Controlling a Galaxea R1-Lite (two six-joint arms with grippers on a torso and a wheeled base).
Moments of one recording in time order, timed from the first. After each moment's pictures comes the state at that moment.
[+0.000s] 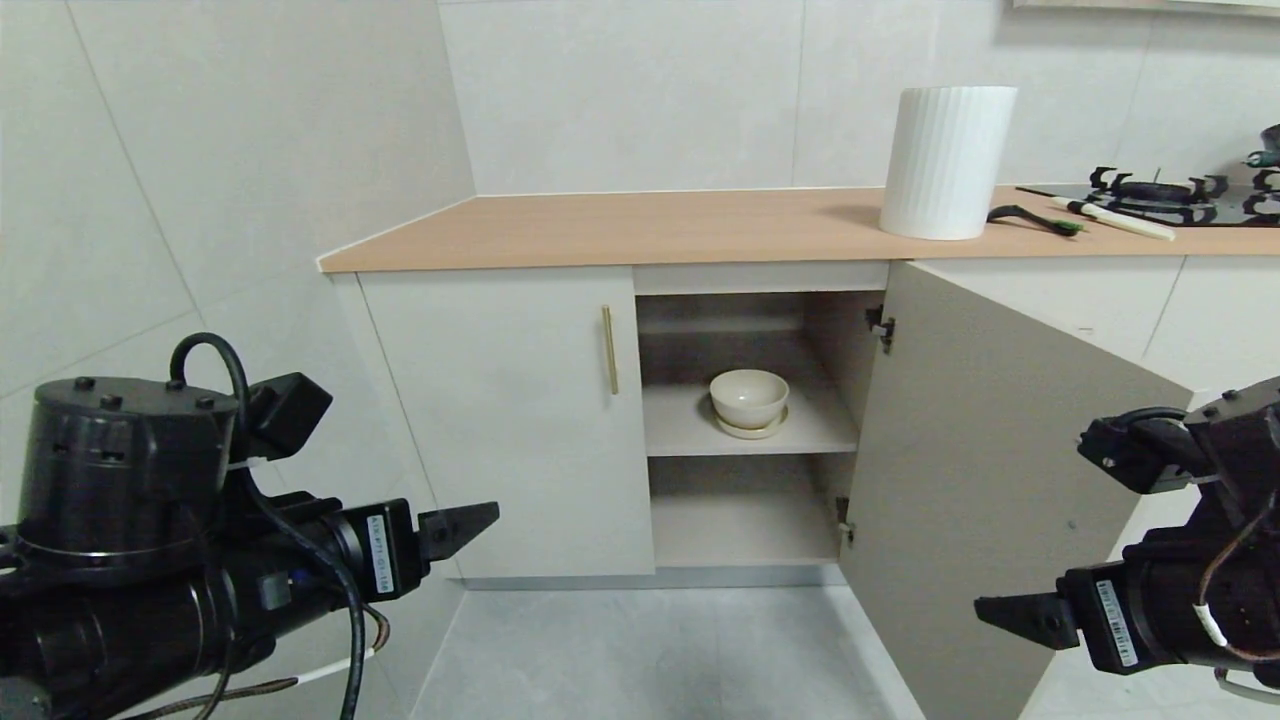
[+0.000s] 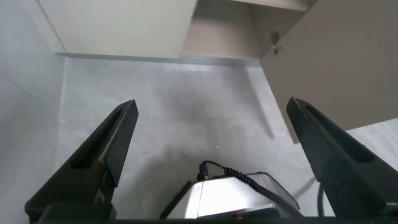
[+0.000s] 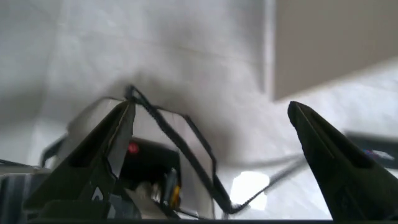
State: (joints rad) left arm -0.48 1.35 -0.62 -0.17 0.17 -0.46; right arm 0.52 1.34 -0.76 0.26 -0.15 0.30
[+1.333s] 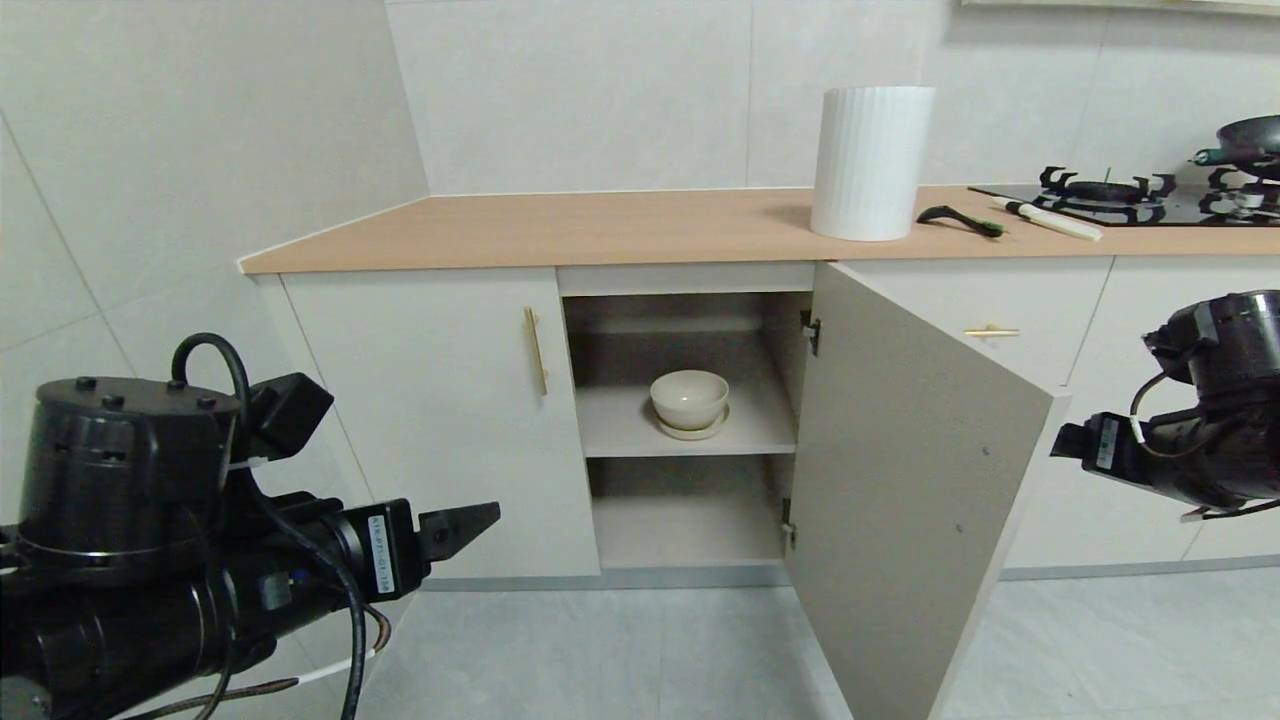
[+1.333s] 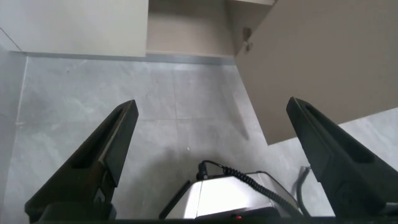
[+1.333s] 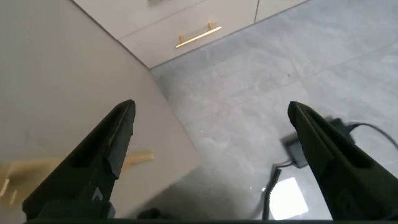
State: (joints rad) left arm -0.48 1.35 -0.62 -0.17 0.17 -0.46; right arm 0.03 1.67 -0.92 -0.02 -0.21 0.37
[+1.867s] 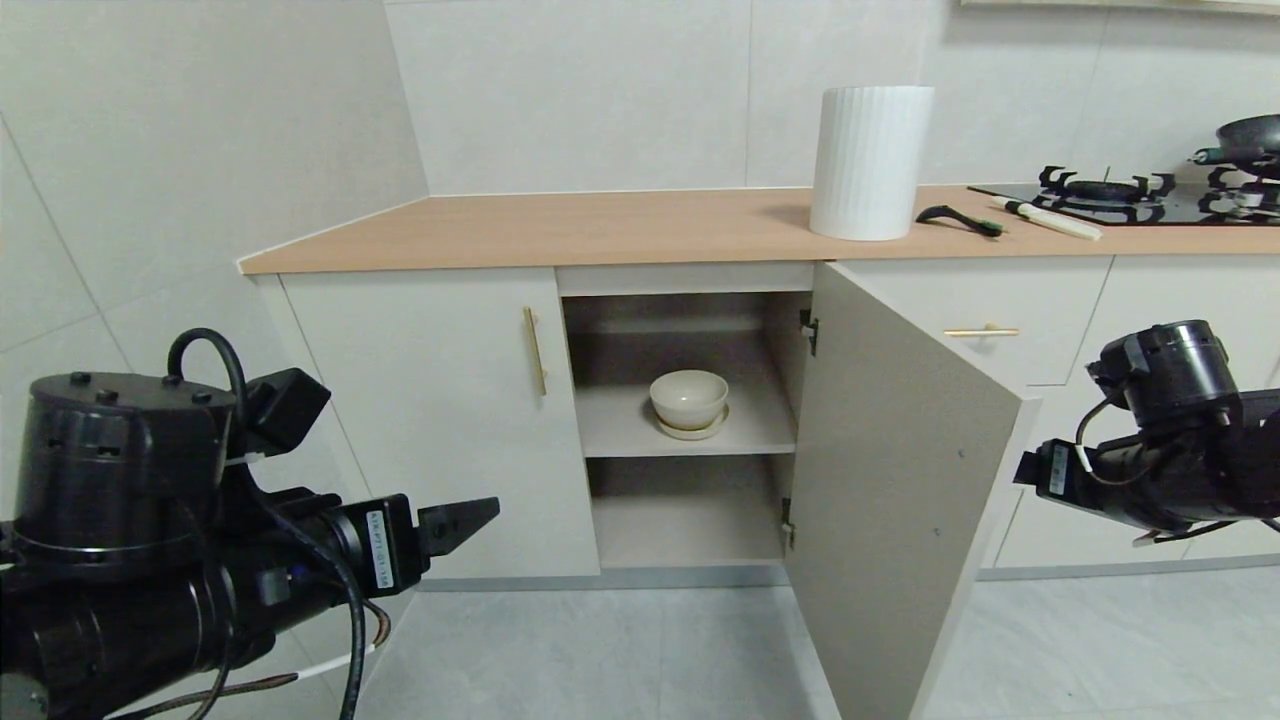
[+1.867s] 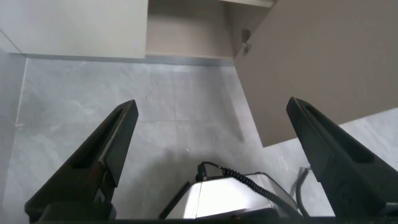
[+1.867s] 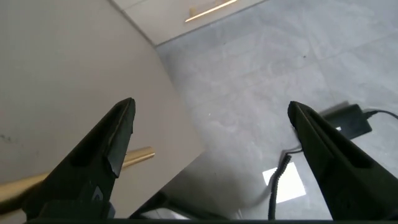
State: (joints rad) left arm -0.48 1.34 -0.63 -0.17 0.17 -0.47; right arm 0.13 1.72 -0.90 -0.02 -0.21 0.42
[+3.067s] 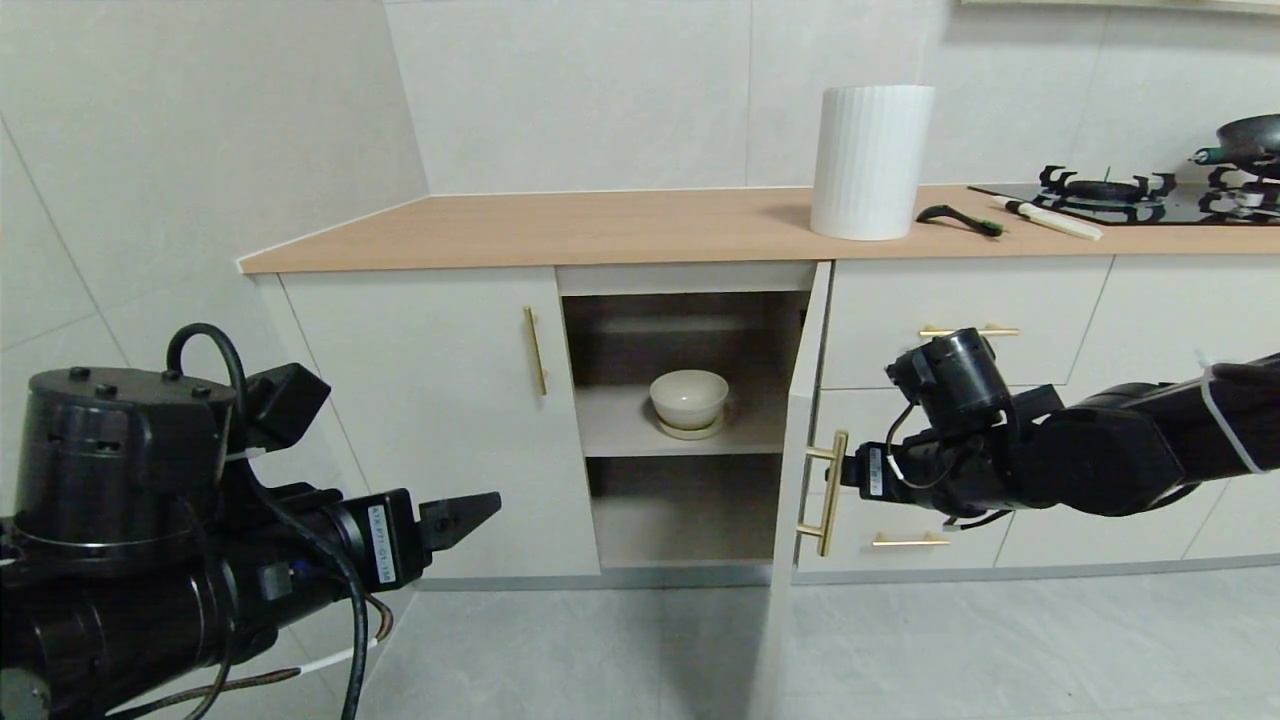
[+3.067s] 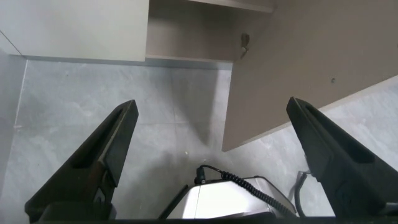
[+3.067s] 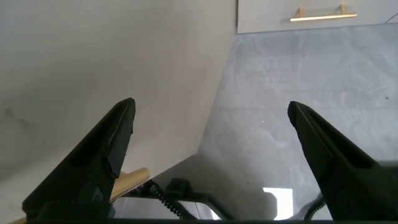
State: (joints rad) left arm -0.48 1.35 -0.64 -0.17 0.17 -0.47; right arm 0.46 1.94 -1.11 -0.05 -0.20 0.43
